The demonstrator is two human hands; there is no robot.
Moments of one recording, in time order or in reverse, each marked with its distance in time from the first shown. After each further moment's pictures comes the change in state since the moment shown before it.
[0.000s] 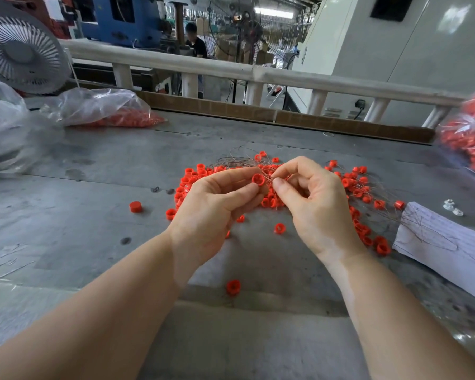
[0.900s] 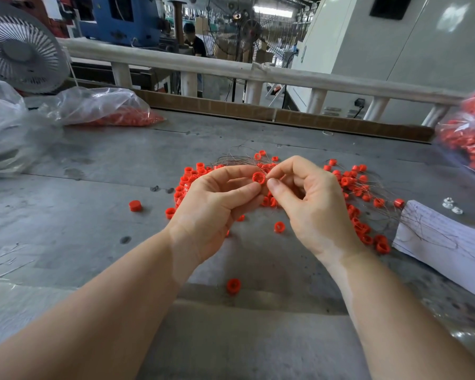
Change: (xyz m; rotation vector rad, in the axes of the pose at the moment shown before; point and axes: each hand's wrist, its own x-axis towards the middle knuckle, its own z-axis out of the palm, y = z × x) left_hand 0.000 0.002 0.000 -0.004 0.009 -0.013; right_hand -0.001 -0.004 0.001 0.028 -0.048 -0.015
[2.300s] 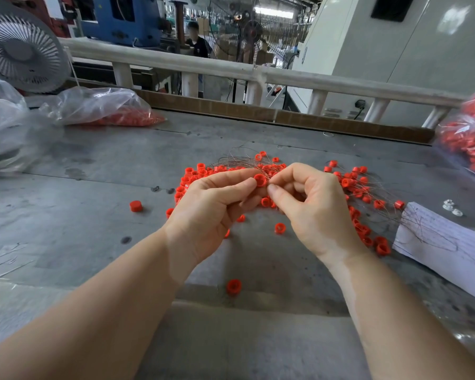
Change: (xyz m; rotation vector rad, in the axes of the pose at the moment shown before) left_hand -0.001 0.005 0.000 -0.032 0.038 -0.081; right_hand 0.000 -0.001 -0.001 -0.042 -0.015 0.052
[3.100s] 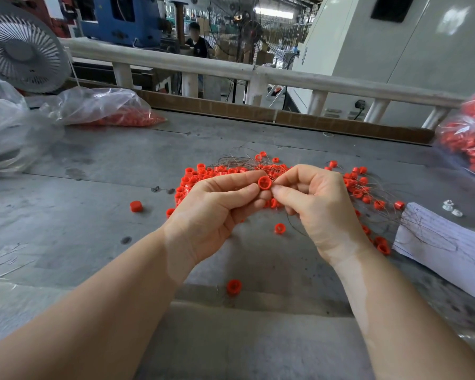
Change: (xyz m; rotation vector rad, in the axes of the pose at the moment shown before) left_hand 0.000 0.000 0.001 -0.008 -0.058 -0.058; right_hand 0.003 -0.003 -0.004 0.234 -0.038 0.168
